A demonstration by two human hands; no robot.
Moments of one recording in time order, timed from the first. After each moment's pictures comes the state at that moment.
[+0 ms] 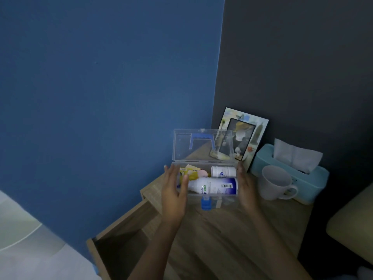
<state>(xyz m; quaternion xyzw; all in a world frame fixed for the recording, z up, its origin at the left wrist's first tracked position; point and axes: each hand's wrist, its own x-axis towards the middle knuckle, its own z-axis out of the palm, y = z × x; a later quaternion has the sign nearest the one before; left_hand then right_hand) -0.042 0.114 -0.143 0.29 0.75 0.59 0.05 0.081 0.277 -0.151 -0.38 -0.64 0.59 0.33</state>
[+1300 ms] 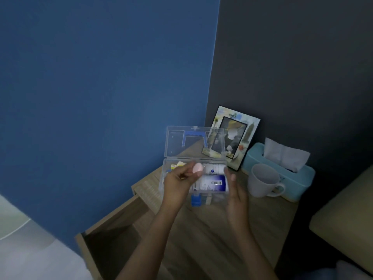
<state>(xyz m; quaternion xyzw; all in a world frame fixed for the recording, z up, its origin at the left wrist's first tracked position) -0.018 0.133 -0.087 0.24 0.64 0.69 0.24 0.107 0.205 -0.111 -0.35 -0.60 0.60 0.40</state>
